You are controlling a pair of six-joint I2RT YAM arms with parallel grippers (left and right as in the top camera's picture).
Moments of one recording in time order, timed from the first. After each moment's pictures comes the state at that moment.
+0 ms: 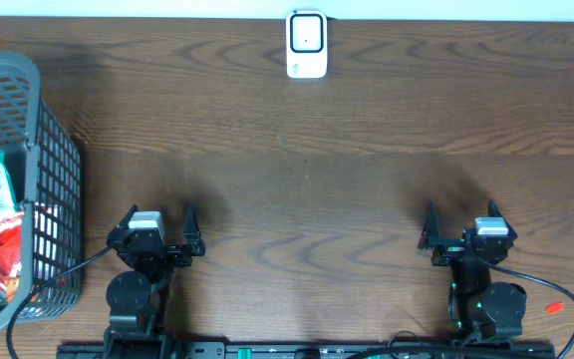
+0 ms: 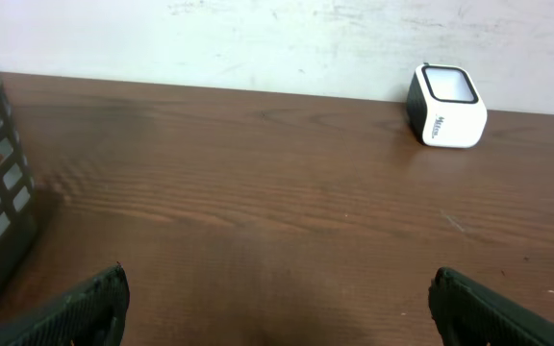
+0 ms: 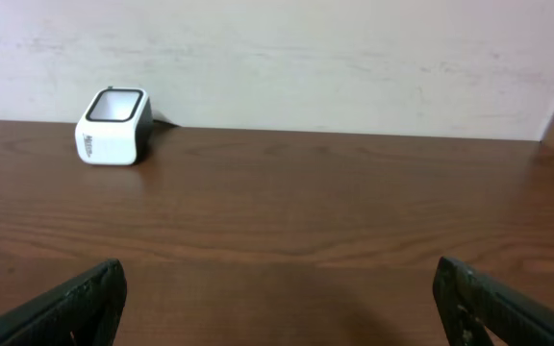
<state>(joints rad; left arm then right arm) -0.06 0.08 0.03 -0.05 0.02 -0.03 0.04 0.01 0.01 -0.07 0.05 -0.01</state>
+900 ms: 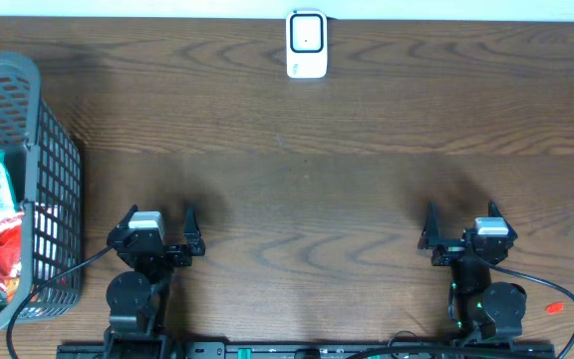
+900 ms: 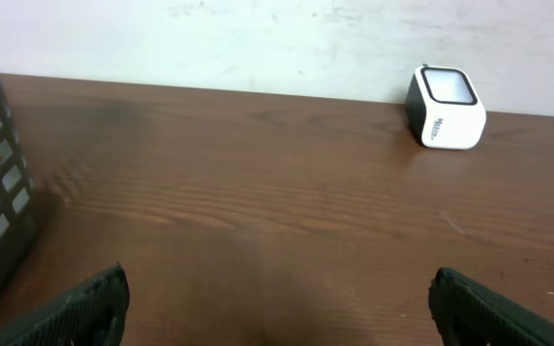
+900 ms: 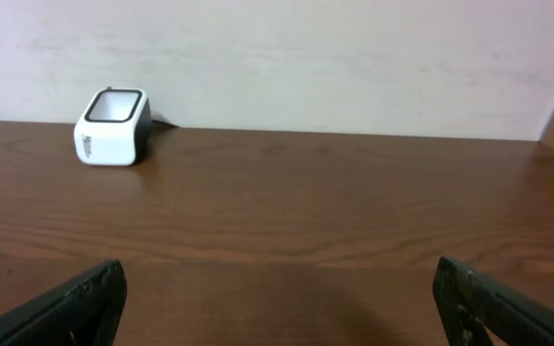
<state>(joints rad) -0.06 0.08 0.03 -0.04 0.02 -0.03 0.04 0.01 0.01 -0.07 0.05 -0.01</state>
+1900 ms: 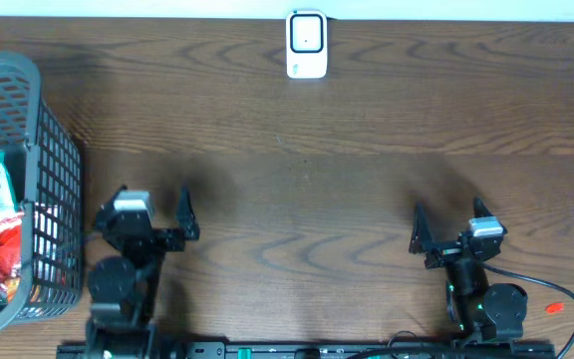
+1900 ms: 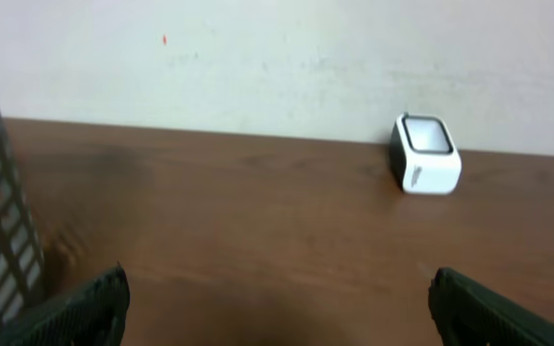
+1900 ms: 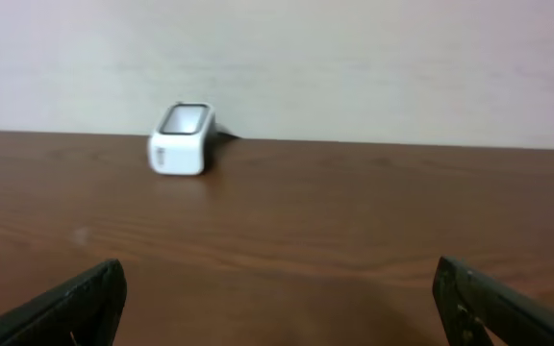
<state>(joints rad) -0.06 0.37 0.33 -0.03 0.03 -0.02 0.04 0.01 0.01 -0.04 -0.13 0.06</state>
